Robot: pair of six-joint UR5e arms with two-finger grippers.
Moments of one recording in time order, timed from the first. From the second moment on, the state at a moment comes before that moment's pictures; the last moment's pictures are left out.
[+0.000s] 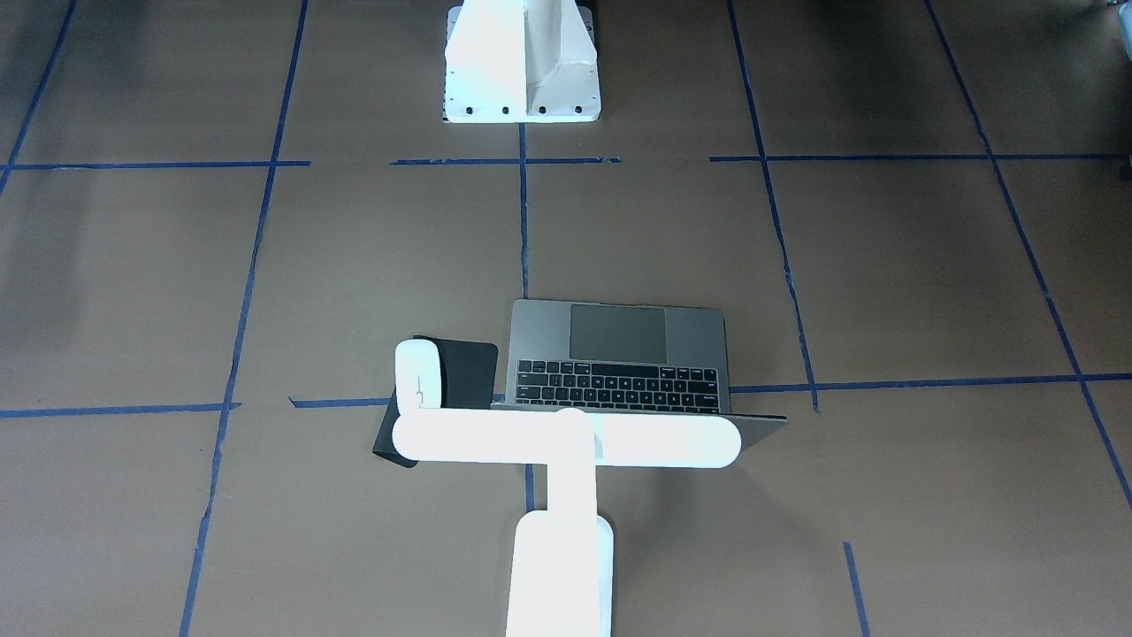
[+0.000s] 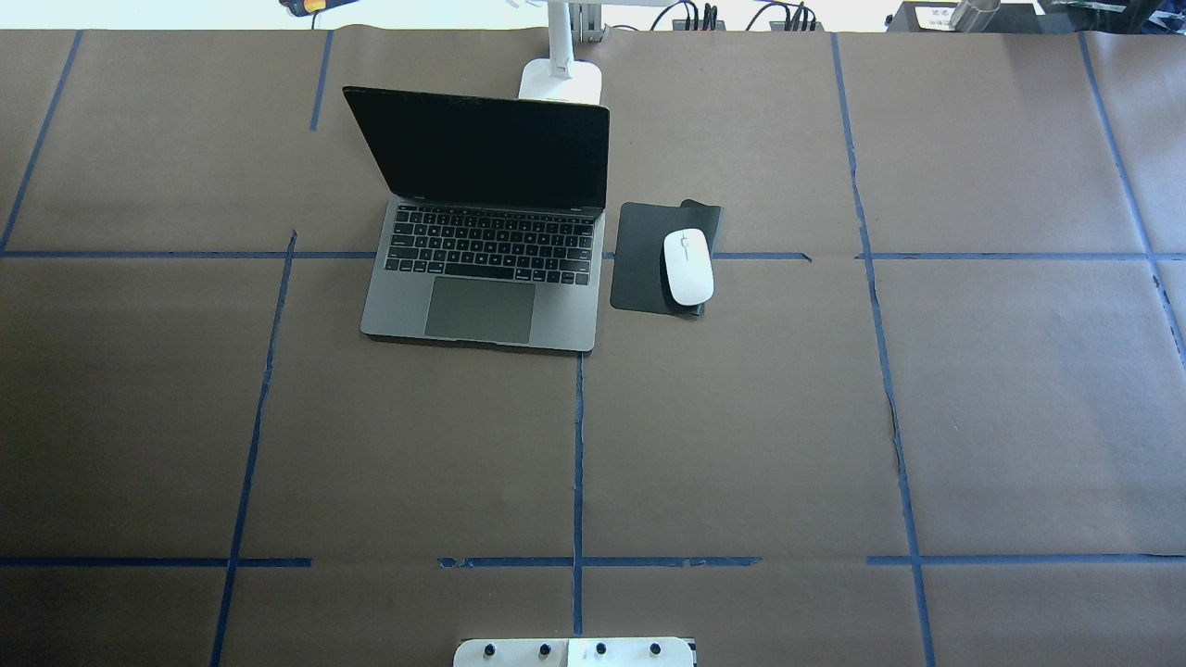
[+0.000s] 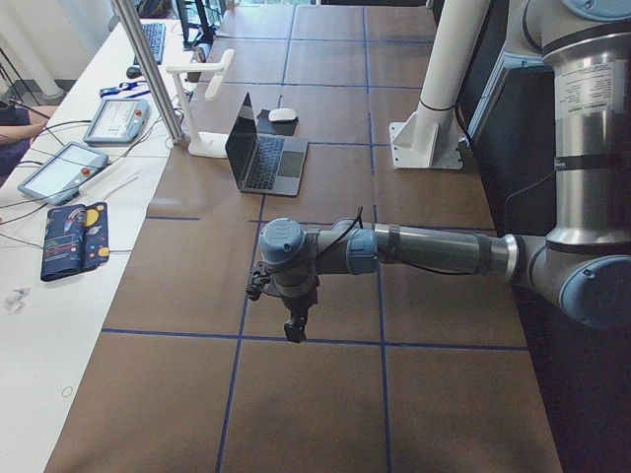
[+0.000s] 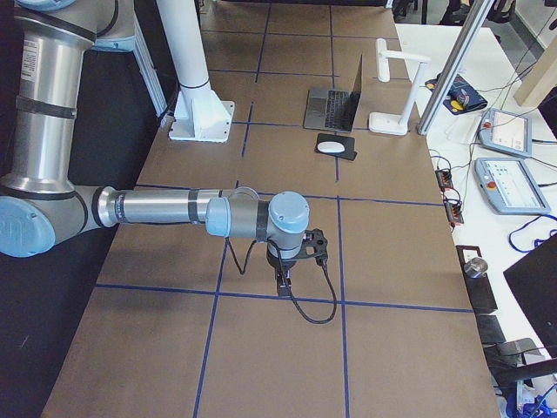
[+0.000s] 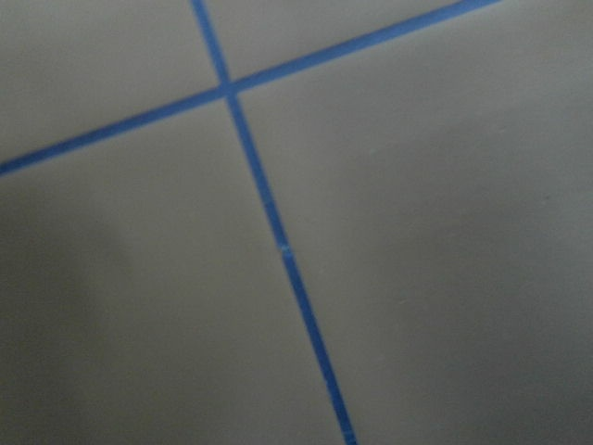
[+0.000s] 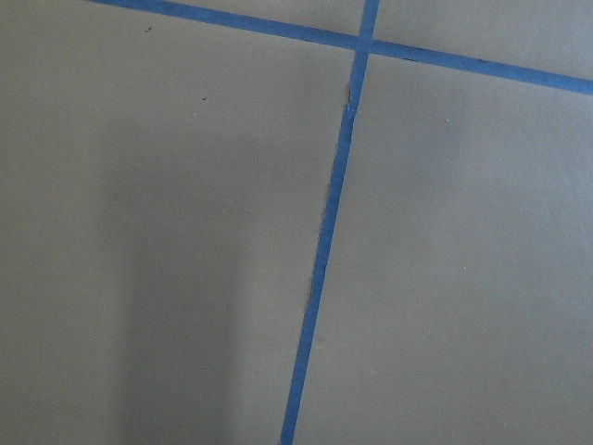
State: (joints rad) left arm -1.50 -1.43 -1.76 -1.42 -2.31 0.23; right arm 1.53 -1.78 1.83 -1.66 2.33 -0.17
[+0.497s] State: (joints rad) left arm -1.53 -1.38 -1.77 -1.43 -2.30 0.23; right arm 1.52 -1.78 1.83 -1.66 2.34 -0.17
